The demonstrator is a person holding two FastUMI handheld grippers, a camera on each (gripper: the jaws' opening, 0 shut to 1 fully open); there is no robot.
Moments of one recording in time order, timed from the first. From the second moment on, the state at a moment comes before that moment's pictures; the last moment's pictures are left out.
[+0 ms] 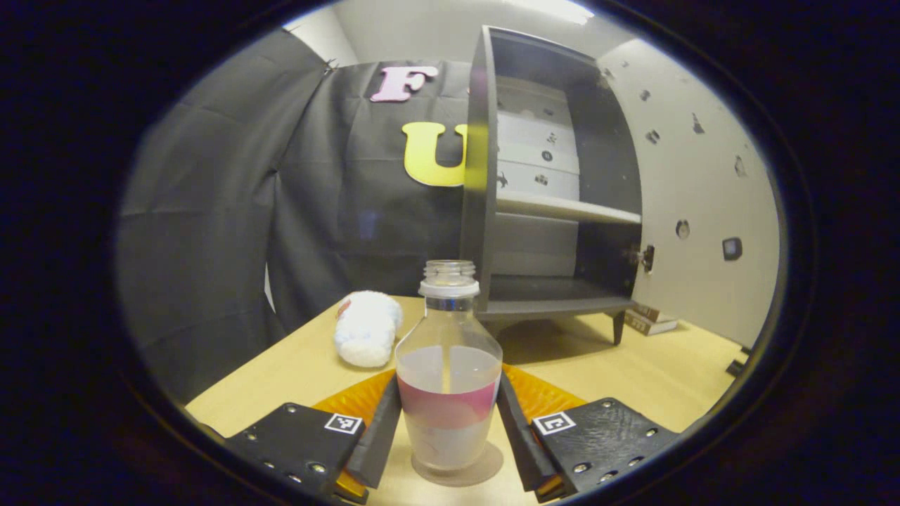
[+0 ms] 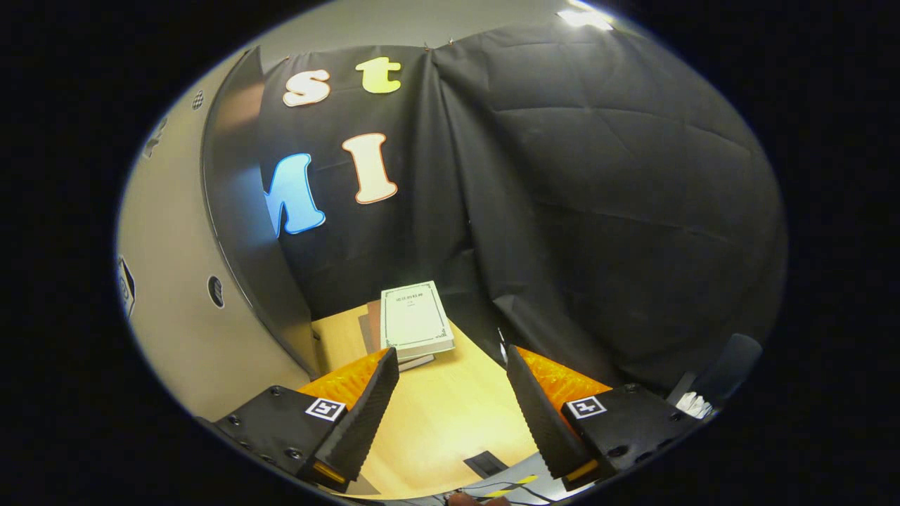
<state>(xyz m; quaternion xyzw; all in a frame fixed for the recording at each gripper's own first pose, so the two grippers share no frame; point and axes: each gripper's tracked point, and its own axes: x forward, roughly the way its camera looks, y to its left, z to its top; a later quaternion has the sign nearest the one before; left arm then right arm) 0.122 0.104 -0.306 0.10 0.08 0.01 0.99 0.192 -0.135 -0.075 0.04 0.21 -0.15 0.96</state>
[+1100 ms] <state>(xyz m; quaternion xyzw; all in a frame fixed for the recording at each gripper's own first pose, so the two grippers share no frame) 0.105 0.088 -0.340 0.14 0.11 -0.03 0.98 0.162 -0.138 -0.102 0.14 0.24 -0.19 0.94</state>
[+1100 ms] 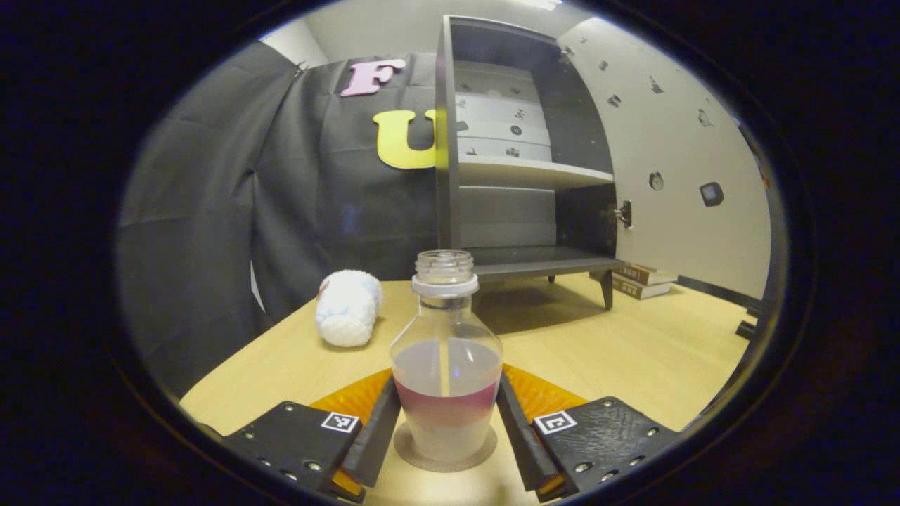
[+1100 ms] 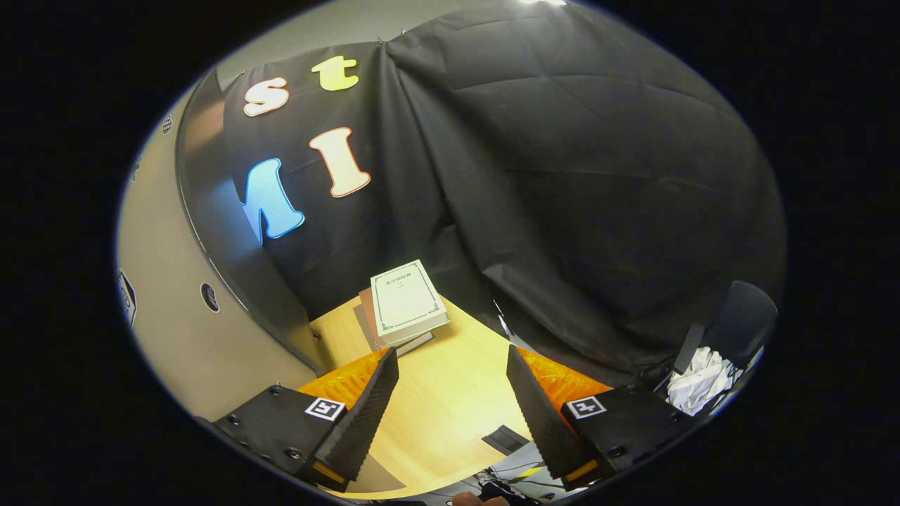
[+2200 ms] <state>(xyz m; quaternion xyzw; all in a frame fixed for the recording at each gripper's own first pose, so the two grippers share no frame) 0.078 0.065 -0.152 0.13 0.07 -0.04 0.99 0.106 -0.135 -0.093 0.07 0.14 -0.20 0.97</state>
